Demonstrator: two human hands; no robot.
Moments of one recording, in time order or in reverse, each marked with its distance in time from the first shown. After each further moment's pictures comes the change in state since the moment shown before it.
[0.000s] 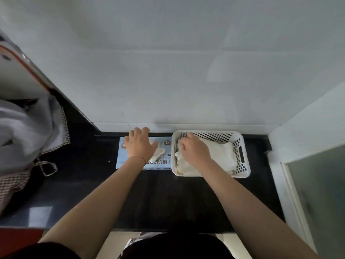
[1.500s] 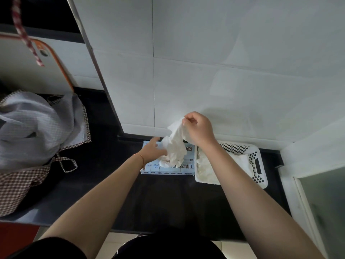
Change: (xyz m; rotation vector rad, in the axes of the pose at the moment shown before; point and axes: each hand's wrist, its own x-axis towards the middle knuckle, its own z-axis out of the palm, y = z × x) left_hand 0.008 -0.081 -0.028 -0.886 -0.573 -0.121; right_hand 0.046 -0.121 -0.053 0.672 0.250 0.123
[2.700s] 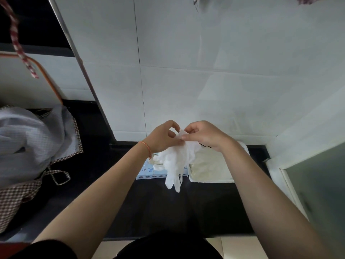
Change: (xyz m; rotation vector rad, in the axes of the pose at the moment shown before) left_hand -0.044 0.090 0.011 0.142 -0.071 0.481; right_hand -0.028 -0.016 -0.069 -0.081 -0.422 0.197
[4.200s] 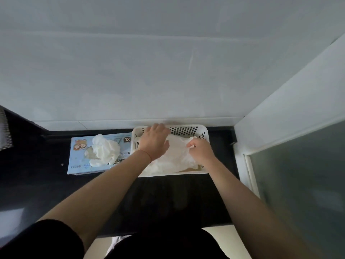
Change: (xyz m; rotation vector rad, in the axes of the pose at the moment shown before) left_hand 0.122 -0.039 0.202 0.951 0.037 0.127; right_hand 0.019 0.255 -0.069 -0.189 0.173 0.327
